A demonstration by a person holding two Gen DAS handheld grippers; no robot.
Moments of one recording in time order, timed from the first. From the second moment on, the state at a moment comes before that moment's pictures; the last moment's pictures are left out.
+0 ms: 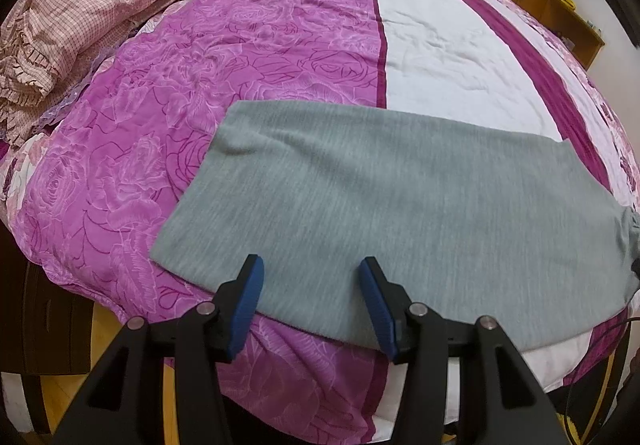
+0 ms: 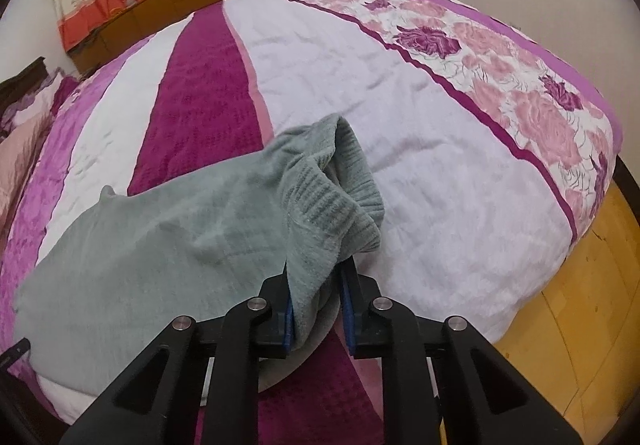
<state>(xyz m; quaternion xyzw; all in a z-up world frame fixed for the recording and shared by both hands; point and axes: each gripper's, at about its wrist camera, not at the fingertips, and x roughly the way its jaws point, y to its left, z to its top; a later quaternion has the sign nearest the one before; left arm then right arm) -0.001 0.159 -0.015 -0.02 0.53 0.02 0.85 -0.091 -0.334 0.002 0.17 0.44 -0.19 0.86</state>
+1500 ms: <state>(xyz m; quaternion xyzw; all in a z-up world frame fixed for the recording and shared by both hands) -0.008 0.125 0.015 0.00 0.52 -0.02 0.86 -0.074 -0.281 0.060 0.13 0.36 -0.04 0.92</state>
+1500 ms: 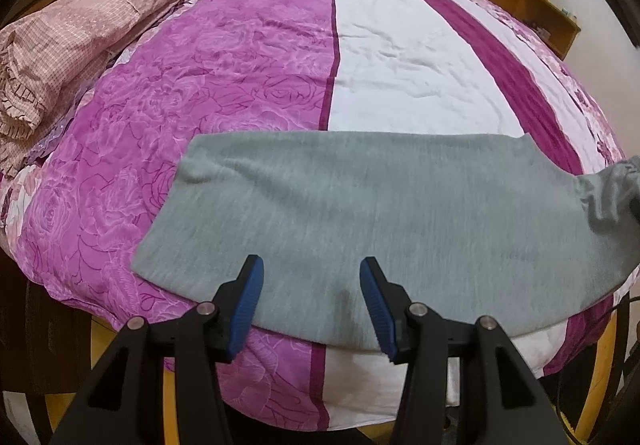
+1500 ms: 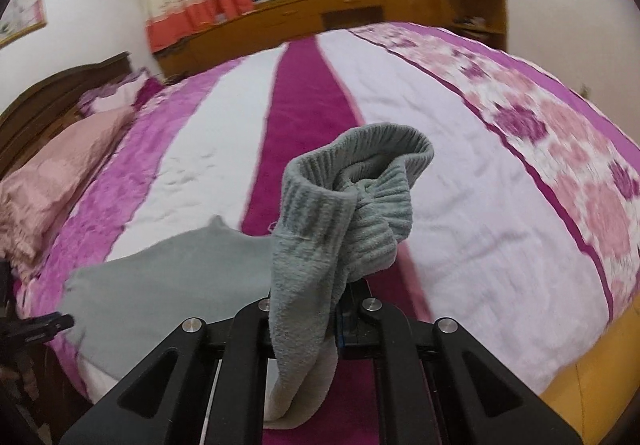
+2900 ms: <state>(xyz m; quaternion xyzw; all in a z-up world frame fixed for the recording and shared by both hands) -0.011 0.179 0.017 -0.04 0.51 0.01 0.86 -0.009 -0.050 0.043 0.03 0.43 0.19 0.88</state>
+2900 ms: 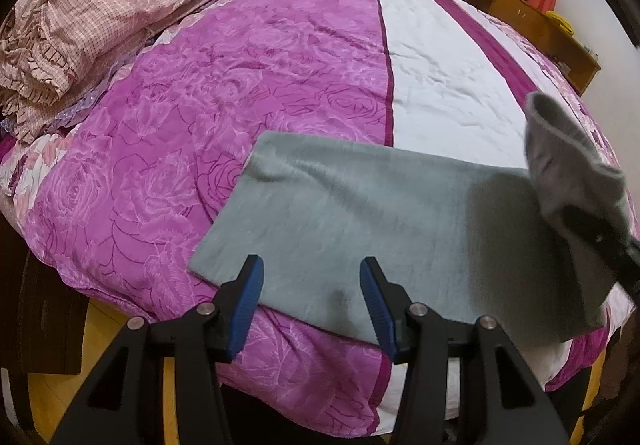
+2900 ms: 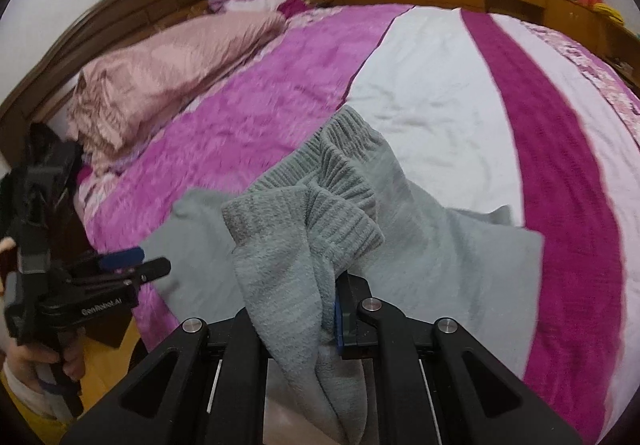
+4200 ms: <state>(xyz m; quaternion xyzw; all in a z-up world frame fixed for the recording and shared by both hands) 0.009 0.077 0.008 -0.10 0.53 -0.11 0.83 -0.056 -0.127 0.001 0.05 0.49 0.17 0.85</state>
